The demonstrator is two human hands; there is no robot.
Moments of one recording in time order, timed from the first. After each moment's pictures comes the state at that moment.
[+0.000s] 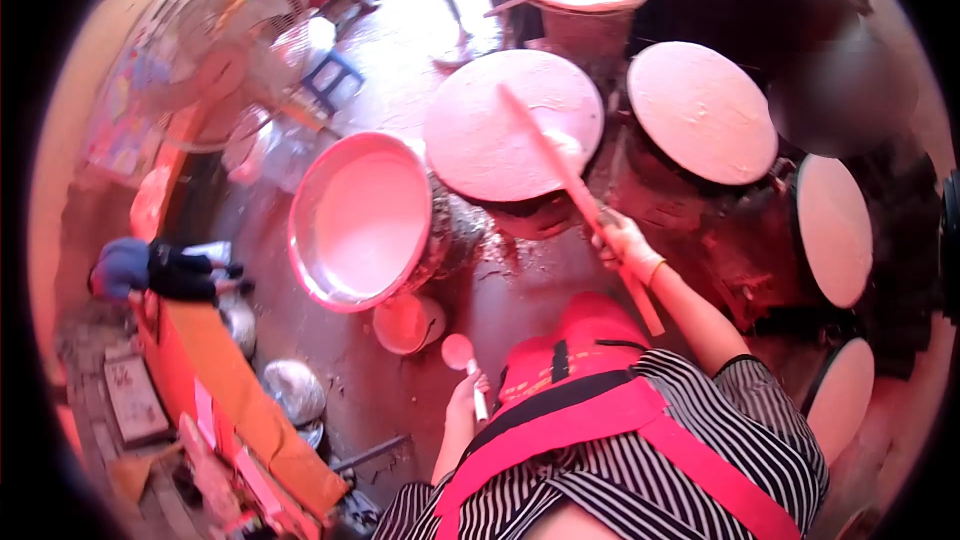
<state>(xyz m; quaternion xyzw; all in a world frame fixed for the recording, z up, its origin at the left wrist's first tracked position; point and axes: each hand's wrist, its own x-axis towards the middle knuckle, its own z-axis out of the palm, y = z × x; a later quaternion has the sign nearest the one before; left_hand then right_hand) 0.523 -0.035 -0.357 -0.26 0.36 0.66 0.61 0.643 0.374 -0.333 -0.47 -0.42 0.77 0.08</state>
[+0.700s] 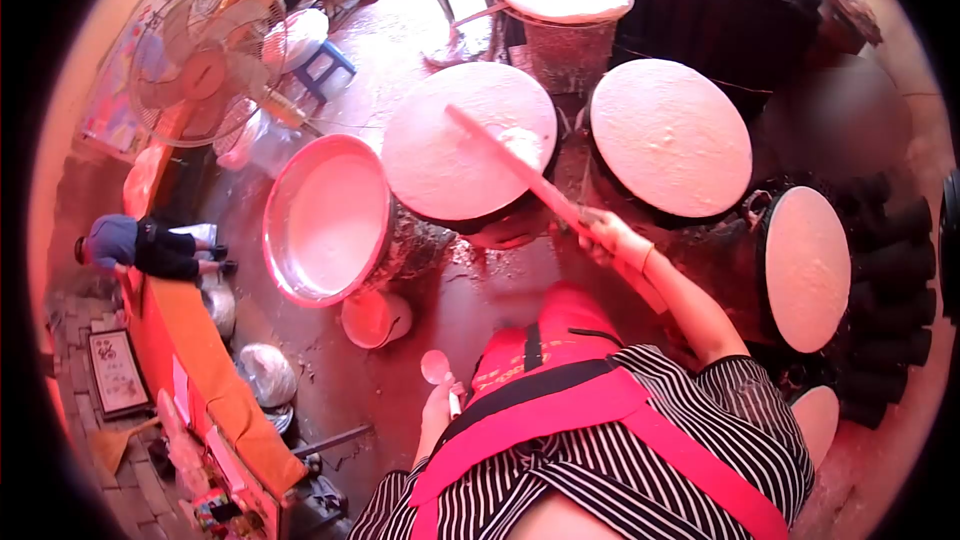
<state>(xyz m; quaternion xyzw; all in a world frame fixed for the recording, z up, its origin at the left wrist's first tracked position) 0.593 0.008 -0.405 -0.35 0.47 0.64 0.50 0.707 0.489 -0.340 -0.38 -0.47 0.79 -0.06</state>
